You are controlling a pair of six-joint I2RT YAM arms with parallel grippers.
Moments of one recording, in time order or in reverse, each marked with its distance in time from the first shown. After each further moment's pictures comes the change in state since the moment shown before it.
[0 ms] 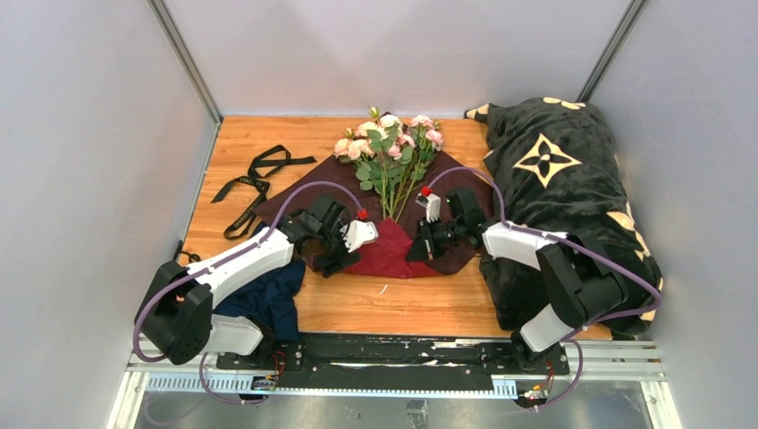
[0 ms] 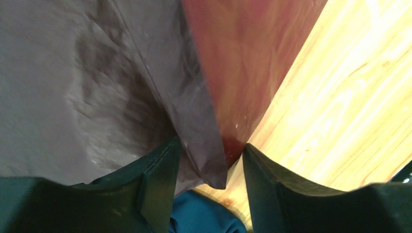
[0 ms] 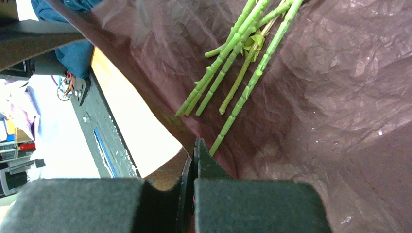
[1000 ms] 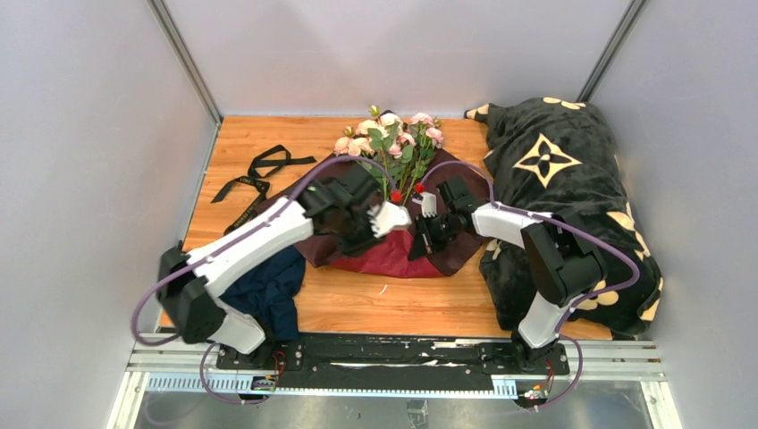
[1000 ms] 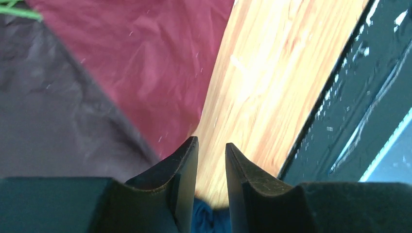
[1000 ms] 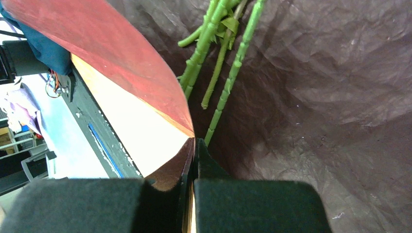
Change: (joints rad) left arm -0.191 0.148 0.539 -0.462 0.018 -0.095; right arm -0.018 0.158 0.200 -0.293 0.030 -0.069
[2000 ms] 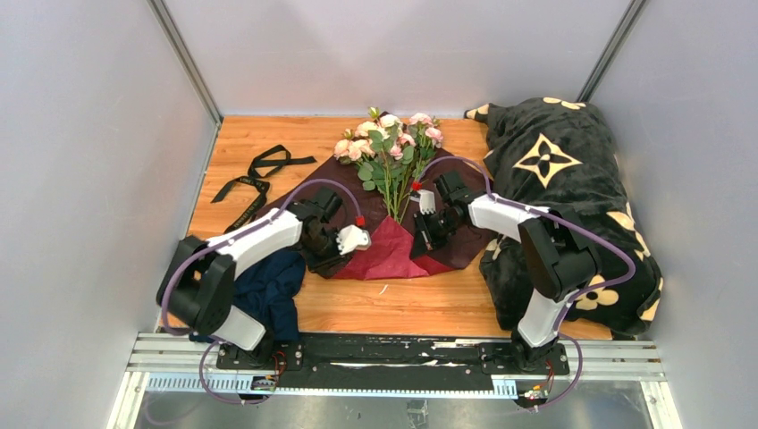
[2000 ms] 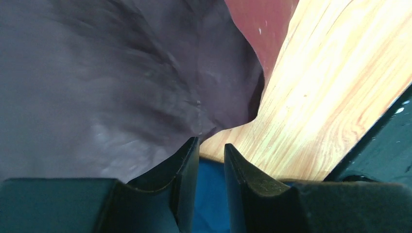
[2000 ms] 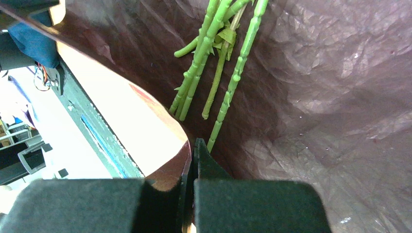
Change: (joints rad) left arm 0.287 0.011 -0.422 0.203 0.036 0.290; right arm 0.000 0.040 0.102 -0.151 0.028 -0.061
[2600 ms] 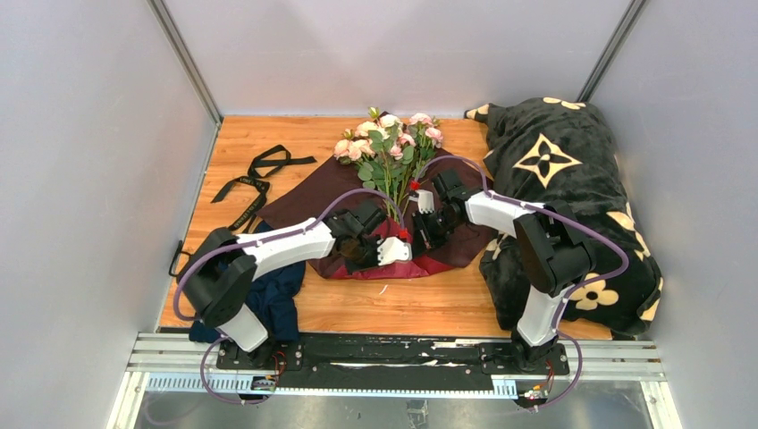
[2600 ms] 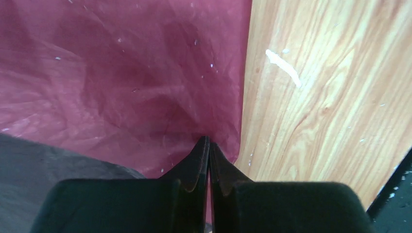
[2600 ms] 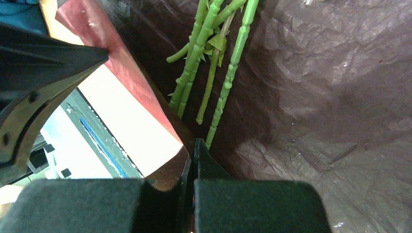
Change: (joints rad) left arm -0.294 0.113 0.059 0.240 -0.011 -0.076; right arm 0.000 0.041 0.036 -0.031 0.009 0.002
